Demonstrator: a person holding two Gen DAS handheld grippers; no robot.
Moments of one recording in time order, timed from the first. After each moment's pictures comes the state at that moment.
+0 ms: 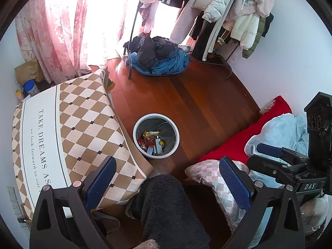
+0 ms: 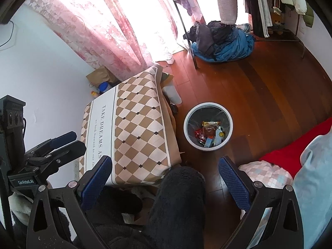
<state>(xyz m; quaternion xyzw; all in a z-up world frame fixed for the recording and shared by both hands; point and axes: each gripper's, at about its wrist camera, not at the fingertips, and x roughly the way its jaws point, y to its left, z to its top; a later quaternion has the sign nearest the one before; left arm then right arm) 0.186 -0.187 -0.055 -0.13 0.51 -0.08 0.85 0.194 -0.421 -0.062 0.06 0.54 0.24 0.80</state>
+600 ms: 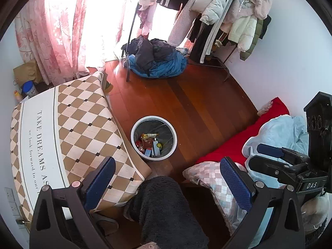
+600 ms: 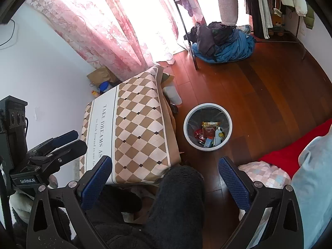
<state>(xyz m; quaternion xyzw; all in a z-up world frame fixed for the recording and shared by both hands) 0.189 -0.197 -0.049 -0.14 0.50 -0.07 0.85 0.194 -0.421 -0.057 0.06 0.54 0.24 0.80</state>
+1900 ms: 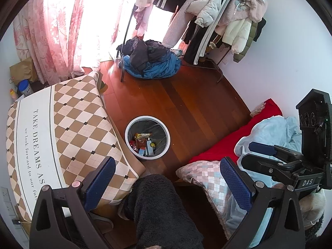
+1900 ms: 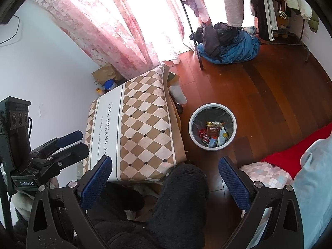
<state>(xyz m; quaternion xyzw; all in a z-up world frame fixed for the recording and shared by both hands) 0.180 -0.201 -0.045 -0.16 0.49 -0.09 0.85 0.187 -0.408 -0.046 0.06 0.54 0.25 0.80</state>
